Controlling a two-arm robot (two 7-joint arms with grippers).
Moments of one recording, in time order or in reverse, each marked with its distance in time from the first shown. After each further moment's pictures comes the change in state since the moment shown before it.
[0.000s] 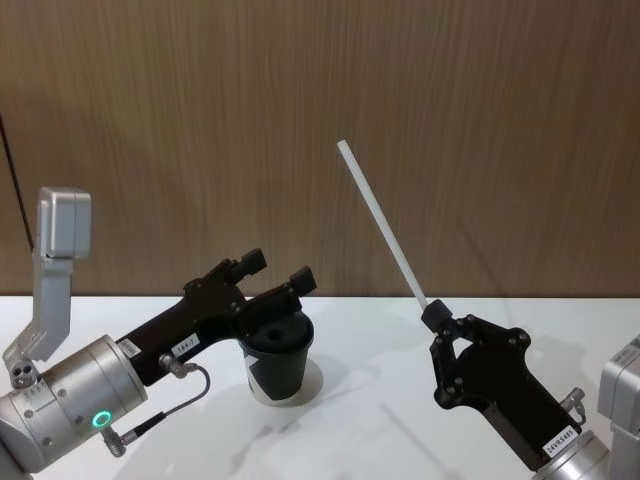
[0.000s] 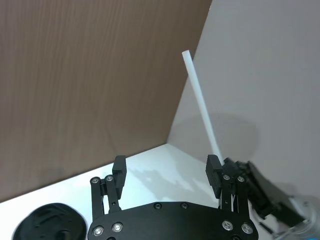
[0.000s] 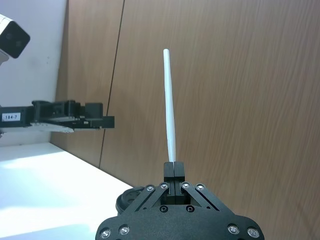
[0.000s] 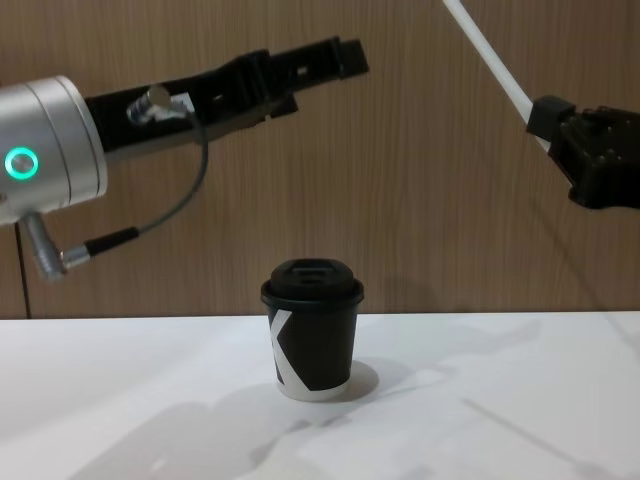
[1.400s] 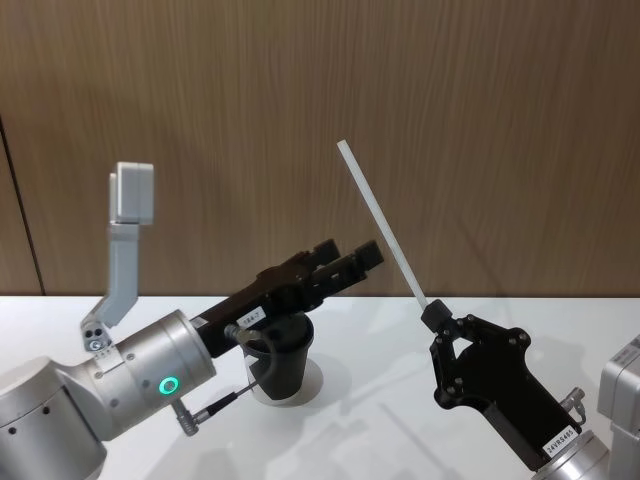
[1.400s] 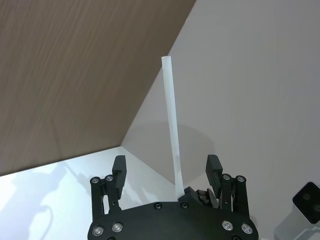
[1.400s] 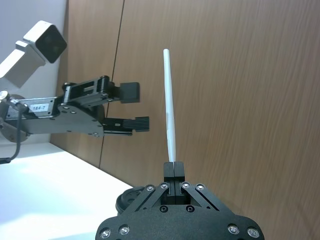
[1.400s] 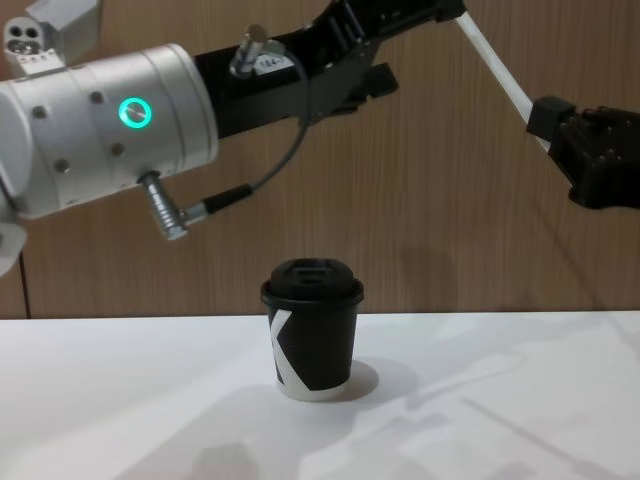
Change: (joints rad) left arm -0.107 -0.102 0.072 0.078 -0.183 0.129 0.009; right arm 0.000 0.000 0.000 0.000 0.000 0.000 0.000
